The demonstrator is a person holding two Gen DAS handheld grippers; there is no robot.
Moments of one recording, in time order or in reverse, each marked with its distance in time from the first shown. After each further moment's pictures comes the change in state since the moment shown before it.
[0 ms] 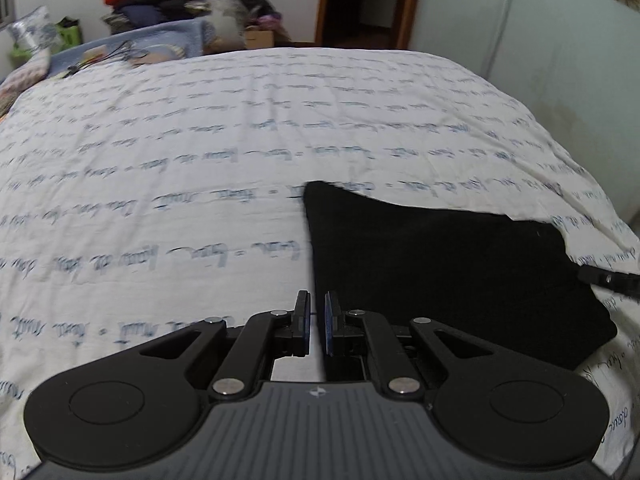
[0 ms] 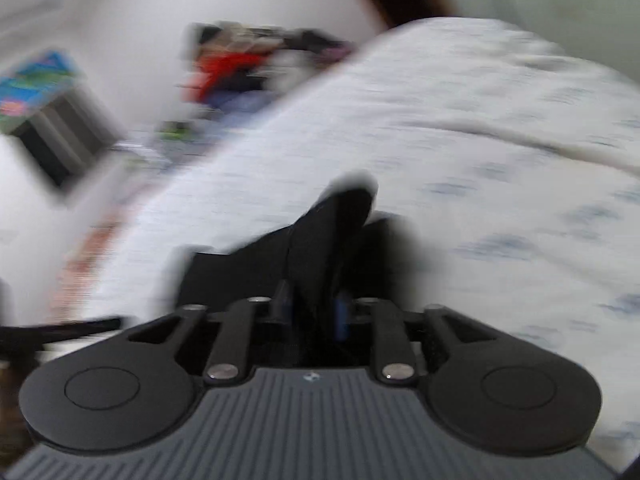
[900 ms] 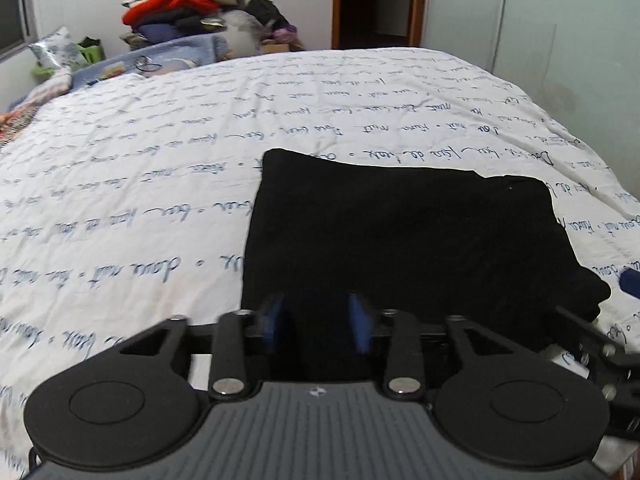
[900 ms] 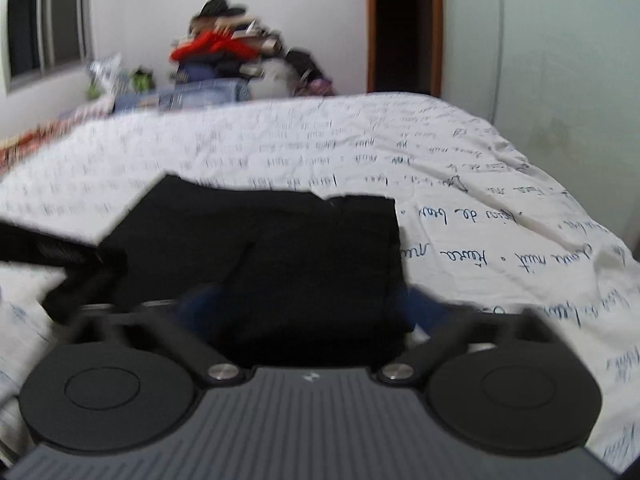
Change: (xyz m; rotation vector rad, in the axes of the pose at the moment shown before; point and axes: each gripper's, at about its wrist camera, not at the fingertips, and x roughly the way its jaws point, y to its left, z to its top) left arm -0.012 -0.070 -0.051 0.002 -0.050 0.125; right arm -0.036 0.098 -0.079 -0.406 -0.128 -0.240
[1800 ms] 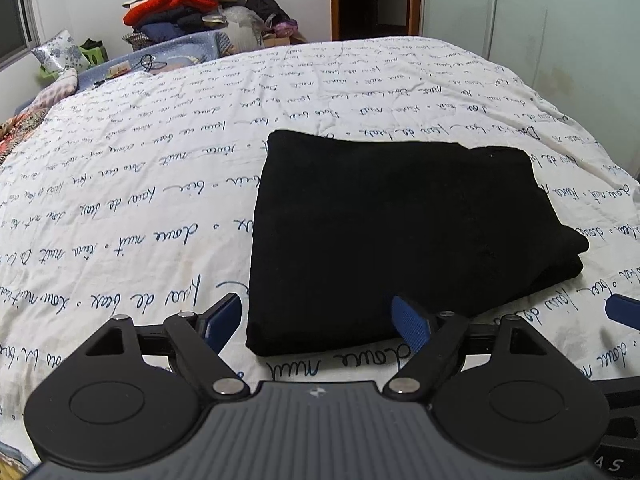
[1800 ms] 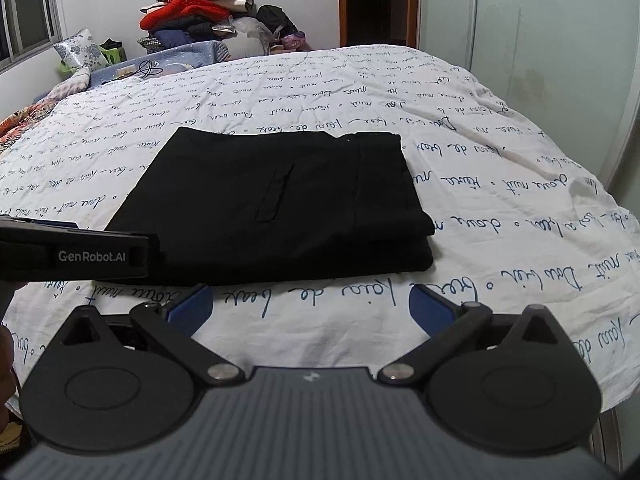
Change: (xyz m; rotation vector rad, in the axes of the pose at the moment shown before) left arm -0.032 -0.004 -0.023 0.027 0.039 0.014; right arm -0.030 0.037 -0.016 0.056 0.178 -0.064
